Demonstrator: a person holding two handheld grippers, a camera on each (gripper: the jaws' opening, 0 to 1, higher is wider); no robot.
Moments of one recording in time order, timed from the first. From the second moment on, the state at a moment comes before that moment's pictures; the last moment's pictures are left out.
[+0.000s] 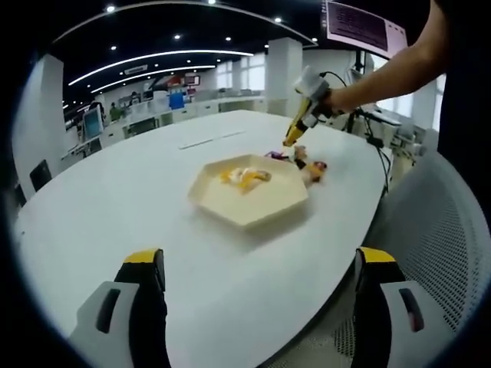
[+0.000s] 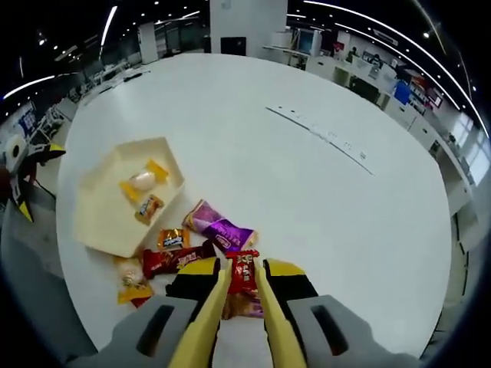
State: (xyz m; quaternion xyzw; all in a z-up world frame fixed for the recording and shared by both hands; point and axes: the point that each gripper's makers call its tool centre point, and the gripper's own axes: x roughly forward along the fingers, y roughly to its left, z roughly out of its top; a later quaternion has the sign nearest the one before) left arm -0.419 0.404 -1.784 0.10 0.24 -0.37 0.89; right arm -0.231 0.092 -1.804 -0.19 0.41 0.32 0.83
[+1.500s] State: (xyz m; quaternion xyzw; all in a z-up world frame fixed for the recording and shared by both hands) left arm -0.416 0.407 -1.777 0.10 0.22 -0.36 0.90; right arm -0.264 0.286 -1.739 -0.22 0.33 0.48 0.78
